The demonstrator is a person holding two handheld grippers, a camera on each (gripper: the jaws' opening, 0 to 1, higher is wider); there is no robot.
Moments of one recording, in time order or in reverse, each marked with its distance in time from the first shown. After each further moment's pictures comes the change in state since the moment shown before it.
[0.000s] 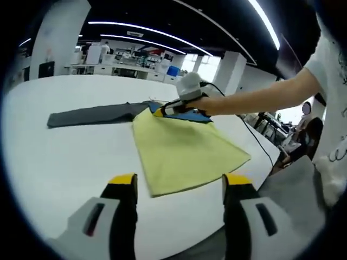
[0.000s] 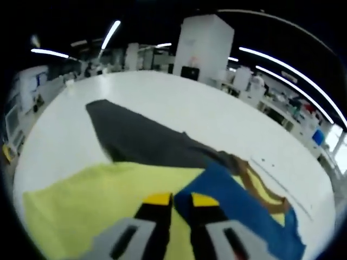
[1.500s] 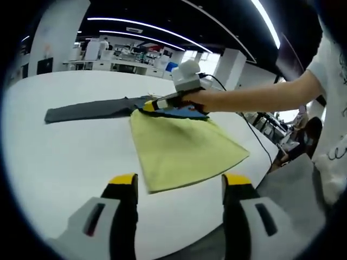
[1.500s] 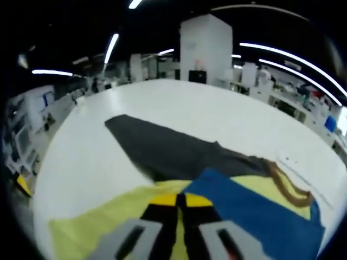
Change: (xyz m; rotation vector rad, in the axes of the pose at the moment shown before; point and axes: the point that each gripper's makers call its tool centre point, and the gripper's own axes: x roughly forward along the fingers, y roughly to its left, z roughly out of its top) left arm 0.002 0.000 -0.007 -0.011 0.028 -0.012; right arm -0.004 0.055 0.022 0.109 -0.049 0.138
